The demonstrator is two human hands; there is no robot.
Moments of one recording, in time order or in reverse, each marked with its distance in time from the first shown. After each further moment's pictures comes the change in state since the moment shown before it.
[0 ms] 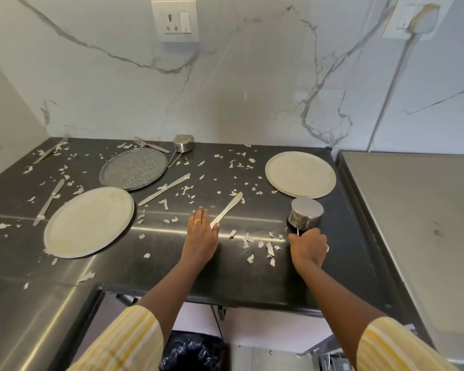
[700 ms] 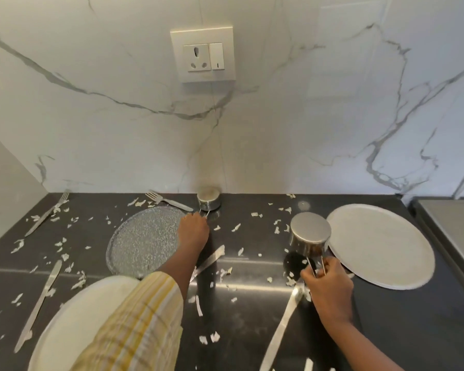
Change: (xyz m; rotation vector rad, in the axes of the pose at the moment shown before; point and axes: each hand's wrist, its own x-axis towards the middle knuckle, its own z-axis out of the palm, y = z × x) left_hand 0.292 -0.104 -0.064 0.203 -0.007 -0.192; right_hand 0.061 -0.136 0.113 0.341 -0.021 -0.275
